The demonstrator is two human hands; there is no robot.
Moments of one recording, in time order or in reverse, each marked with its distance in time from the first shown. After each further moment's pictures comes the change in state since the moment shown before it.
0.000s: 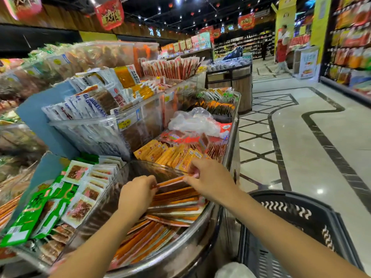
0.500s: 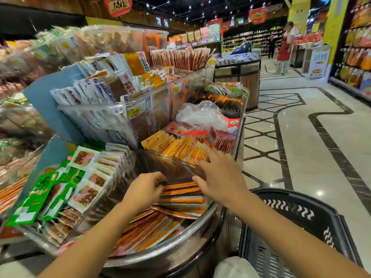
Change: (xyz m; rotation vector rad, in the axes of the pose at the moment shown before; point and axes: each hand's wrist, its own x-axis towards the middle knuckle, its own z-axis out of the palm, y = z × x) left_hand -0.007 -0.016 0.013 -0.313 -0.176 0.011; right_hand -0.008 0.003 0.017 -0.475 0.106 -0.151
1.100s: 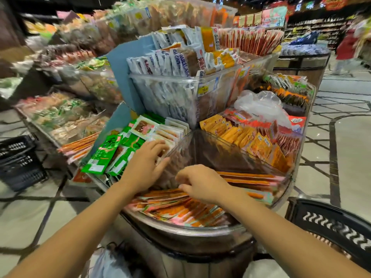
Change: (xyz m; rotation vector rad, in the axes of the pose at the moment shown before) left_hand -0.068 -0.104 -0.063 0.061 0.306 0.042; right_hand 0.040 -0.151 0.050 0.387 -0.537 -0.363
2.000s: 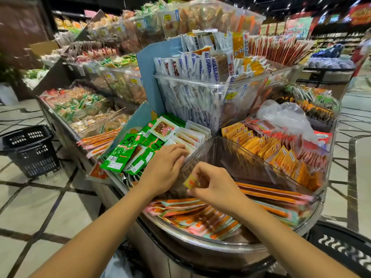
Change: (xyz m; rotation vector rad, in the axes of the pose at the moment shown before) left_hand -0.002 -0.002 0.002 -0.141 0.047 -0.073; right_hand 0.005 -0.009 0.008 0.496 0.246 -0.072
